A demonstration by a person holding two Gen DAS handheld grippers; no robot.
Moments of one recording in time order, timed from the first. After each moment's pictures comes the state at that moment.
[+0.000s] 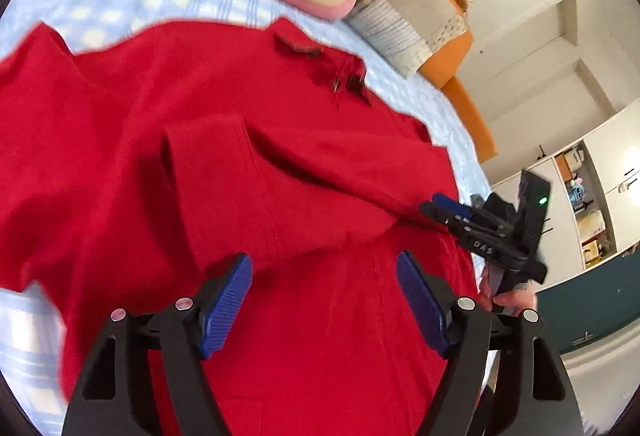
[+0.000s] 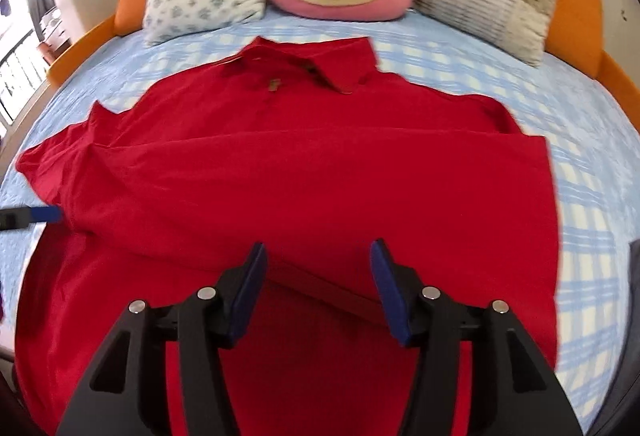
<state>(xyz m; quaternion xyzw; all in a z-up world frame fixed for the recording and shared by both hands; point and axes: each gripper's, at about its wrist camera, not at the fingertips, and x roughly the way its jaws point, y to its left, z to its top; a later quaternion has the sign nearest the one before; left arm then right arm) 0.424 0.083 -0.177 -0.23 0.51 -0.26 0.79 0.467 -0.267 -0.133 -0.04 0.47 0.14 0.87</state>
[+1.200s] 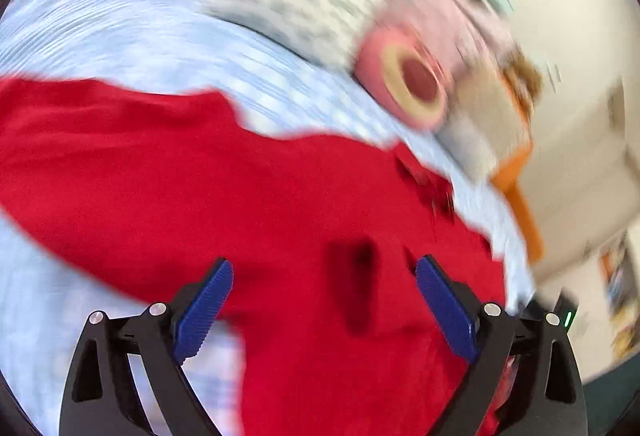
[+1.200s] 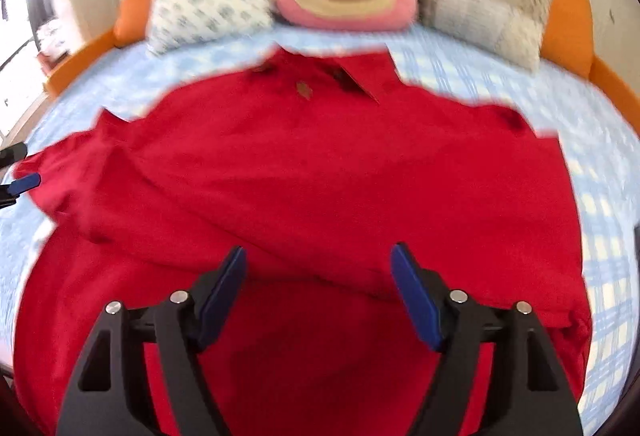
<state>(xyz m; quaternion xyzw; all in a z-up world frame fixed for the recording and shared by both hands) 0.384 0.247 -0.152 -0.32 0.40 -0.07 0.85 0.430 -0.217 -0.122 -0.04 0.41 0.14 0.90</state>
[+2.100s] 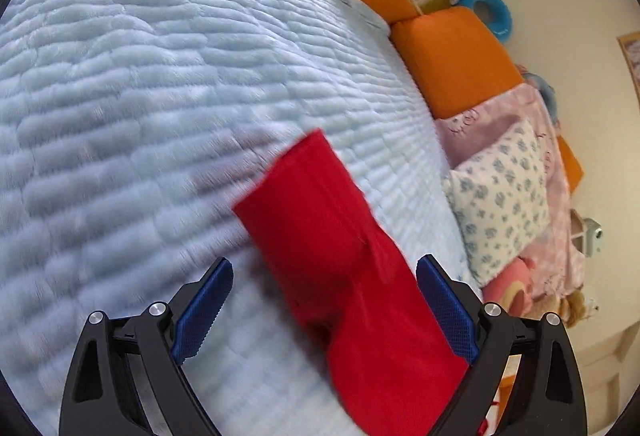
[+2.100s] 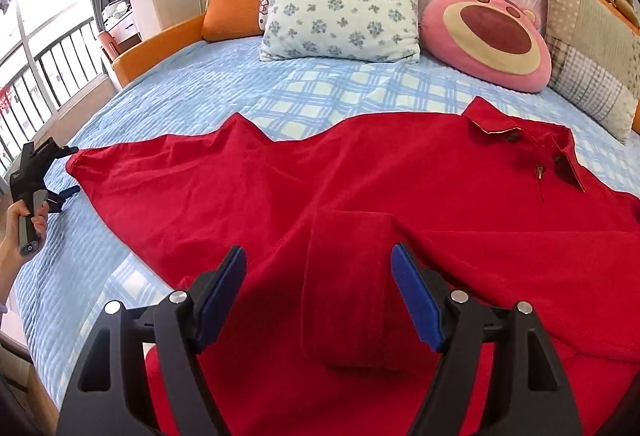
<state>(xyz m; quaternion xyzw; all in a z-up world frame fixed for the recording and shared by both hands) 0.343 0.632 -0.250 -0.51 0.30 0.15 0.79 0.444 -0.010 -0.120 -0.05 0.39 0.23 0.89</state>
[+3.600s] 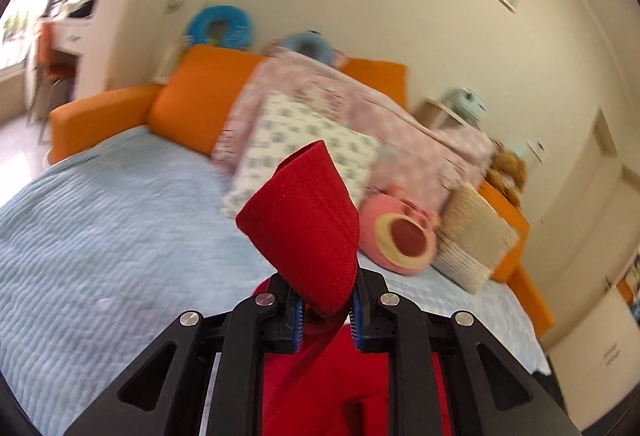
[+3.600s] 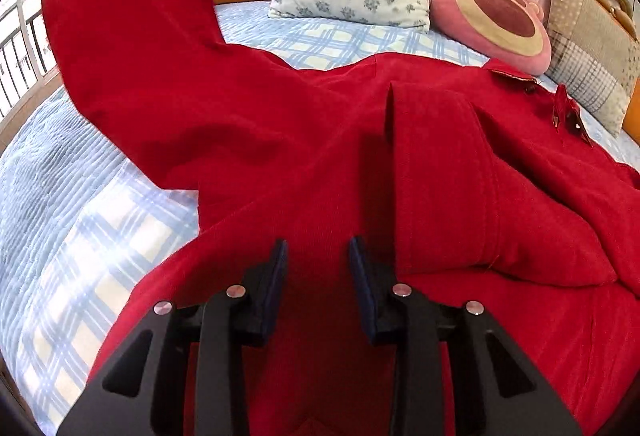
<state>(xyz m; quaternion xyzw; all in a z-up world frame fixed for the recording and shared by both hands) 0.399 0.313 0.107 -0.21 0.23 -0.03 0.95 0.381 0.029 -0.183 -0.11 0.40 0.20 0.89</state>
